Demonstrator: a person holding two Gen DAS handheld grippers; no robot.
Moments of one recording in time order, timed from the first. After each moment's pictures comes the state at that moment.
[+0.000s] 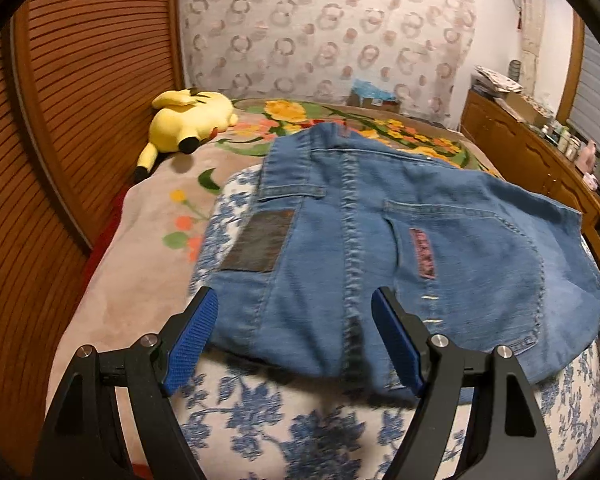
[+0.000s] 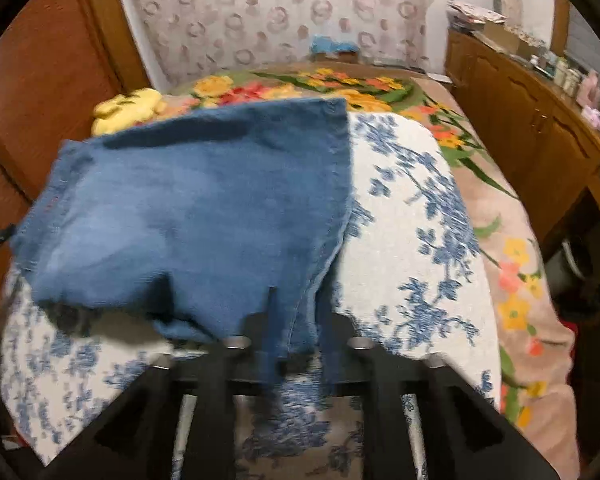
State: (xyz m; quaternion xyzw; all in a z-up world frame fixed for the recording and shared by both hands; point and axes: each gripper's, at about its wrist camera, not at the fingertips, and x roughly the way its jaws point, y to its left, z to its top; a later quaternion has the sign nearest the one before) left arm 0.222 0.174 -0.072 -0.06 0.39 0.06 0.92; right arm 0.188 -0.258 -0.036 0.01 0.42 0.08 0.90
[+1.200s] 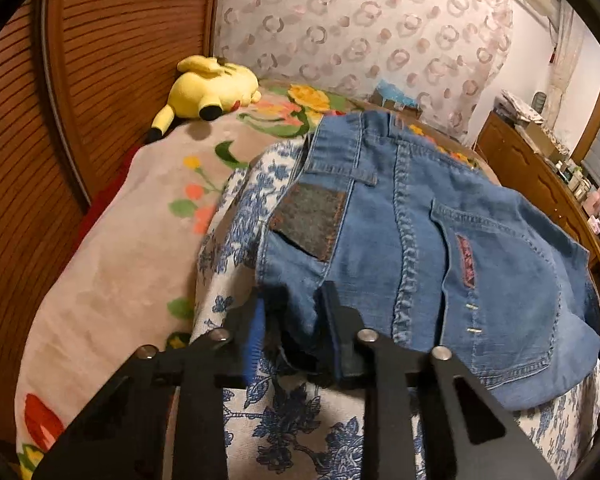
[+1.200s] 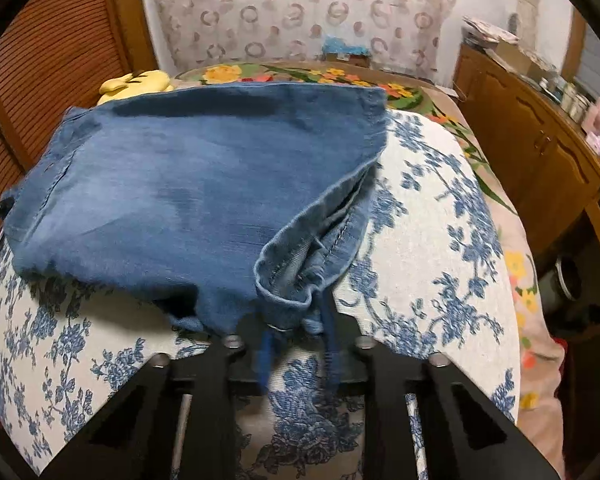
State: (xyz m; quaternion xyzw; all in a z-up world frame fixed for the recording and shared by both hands) left arm 0.227 0.207 -0.094 -0.13 0.39 0.07 0.91; right arm 0.178 -0.209 -0.034 -0.07 0.41 0.09 0.91
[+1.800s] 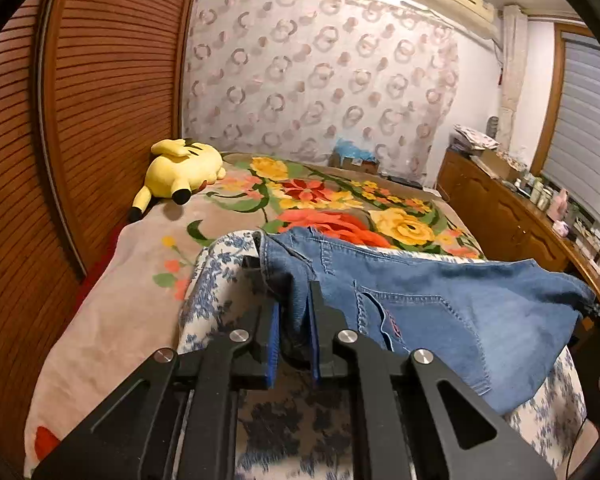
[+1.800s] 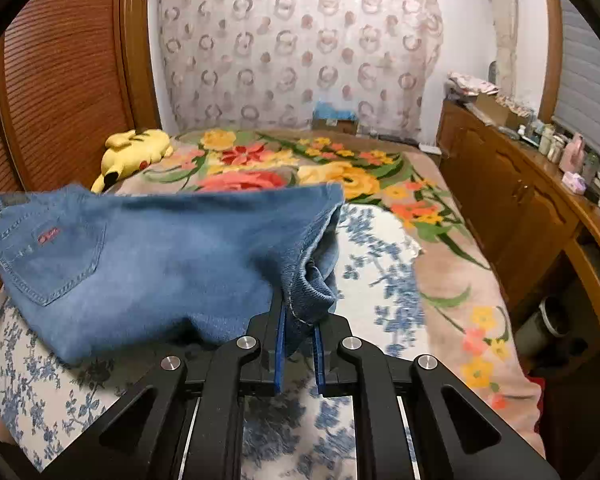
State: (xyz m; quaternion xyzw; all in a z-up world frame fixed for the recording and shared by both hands) left arm 0.163 0.164 -0.005 -0.09 0.29 0.03 0.95; right arm 0.134 -0.261 0.028 -0.04 0.30 0.09 0.95
